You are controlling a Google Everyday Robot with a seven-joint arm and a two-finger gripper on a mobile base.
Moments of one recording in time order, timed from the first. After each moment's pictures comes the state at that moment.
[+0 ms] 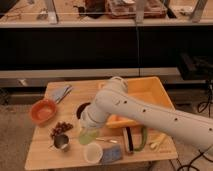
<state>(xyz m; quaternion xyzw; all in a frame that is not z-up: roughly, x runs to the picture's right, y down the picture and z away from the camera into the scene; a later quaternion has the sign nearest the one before) -0.095 0.174 0.600 -0.05 -0.42 -0.66 0.62</state>
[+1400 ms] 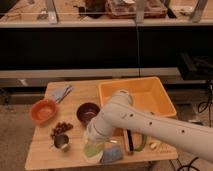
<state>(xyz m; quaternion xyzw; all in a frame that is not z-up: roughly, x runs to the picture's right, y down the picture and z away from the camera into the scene) -0.072 0.221 0.602 -0.08 -0.43 -0.64 0.63</state>
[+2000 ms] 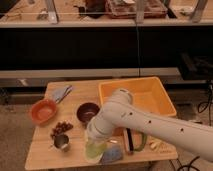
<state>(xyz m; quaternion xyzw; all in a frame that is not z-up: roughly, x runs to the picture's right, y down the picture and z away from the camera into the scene) -0.069 0.219 0.605 -0.08 -0.43 -0.64 0.63</state>
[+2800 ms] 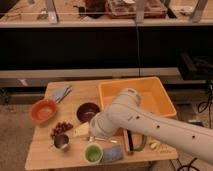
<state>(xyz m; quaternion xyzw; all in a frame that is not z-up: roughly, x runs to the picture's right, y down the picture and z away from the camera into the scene) -0.062 0.192 0.601 -0.05 -0.39 -0.60 0.69</state>
